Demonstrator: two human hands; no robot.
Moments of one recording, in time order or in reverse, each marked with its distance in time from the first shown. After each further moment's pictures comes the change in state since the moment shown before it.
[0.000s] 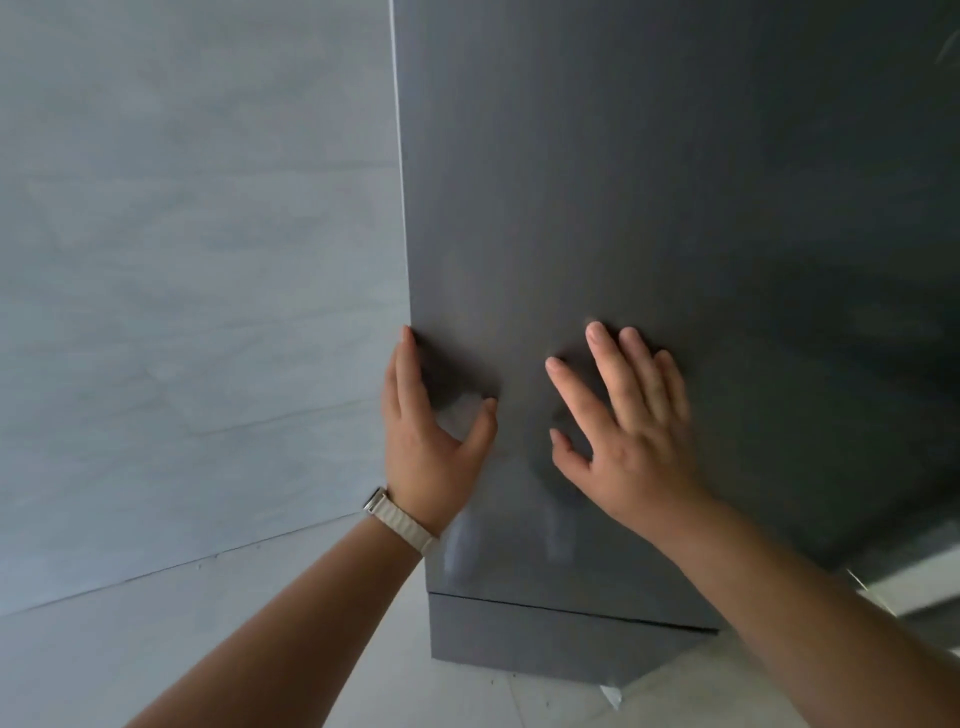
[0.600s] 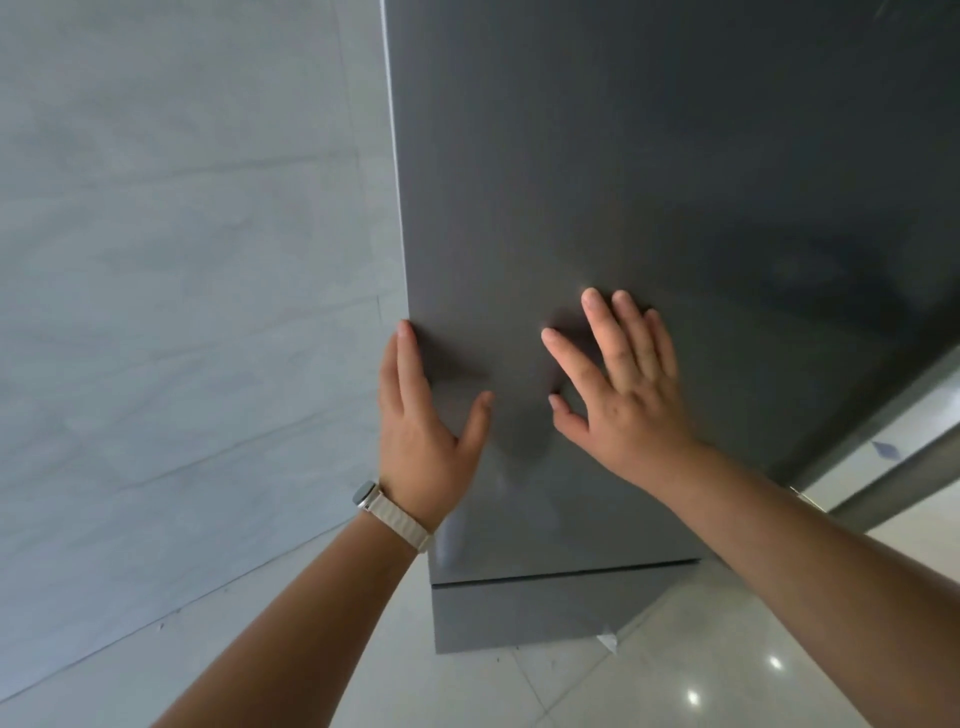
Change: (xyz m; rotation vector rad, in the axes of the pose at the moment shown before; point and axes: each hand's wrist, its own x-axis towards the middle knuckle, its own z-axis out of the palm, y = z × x) left_hand 0.011 -0.024 -0.011 -0.035 -0.174 0.137; right_hand 0.004 -0.012 0.007 -0.163 -0.025 0.053
